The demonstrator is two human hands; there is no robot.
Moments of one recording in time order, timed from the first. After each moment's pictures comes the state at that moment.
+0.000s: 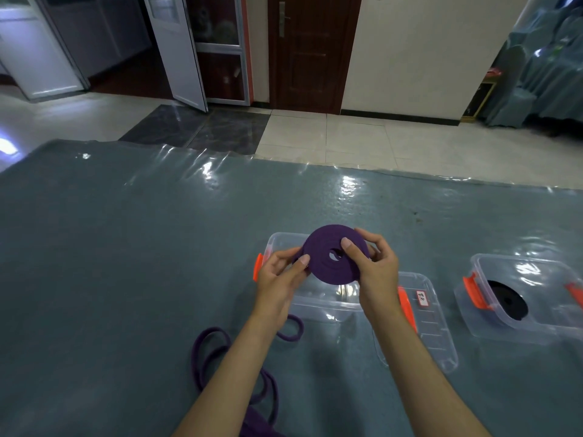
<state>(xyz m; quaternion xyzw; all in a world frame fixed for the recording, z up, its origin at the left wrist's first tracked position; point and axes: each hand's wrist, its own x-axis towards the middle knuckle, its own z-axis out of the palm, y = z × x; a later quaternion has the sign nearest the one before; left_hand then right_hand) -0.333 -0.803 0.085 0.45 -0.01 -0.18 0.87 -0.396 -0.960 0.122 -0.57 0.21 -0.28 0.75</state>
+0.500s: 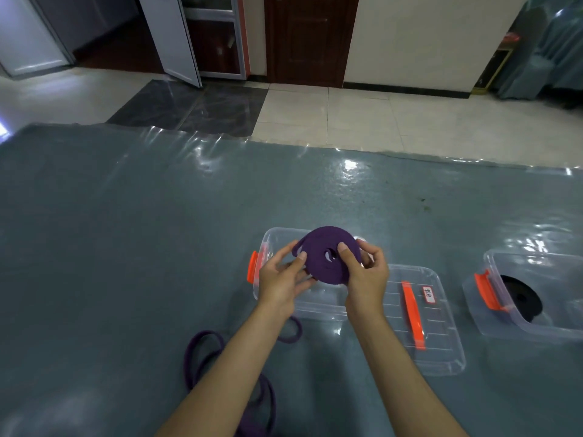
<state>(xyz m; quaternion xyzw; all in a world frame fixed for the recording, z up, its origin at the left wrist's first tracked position) -0.299 -0.833 0.070 0.50 0.12 -0.26 0.82 -0.357 -0.962 0.070 -0.51 0.34 -0.28 0.74</state>
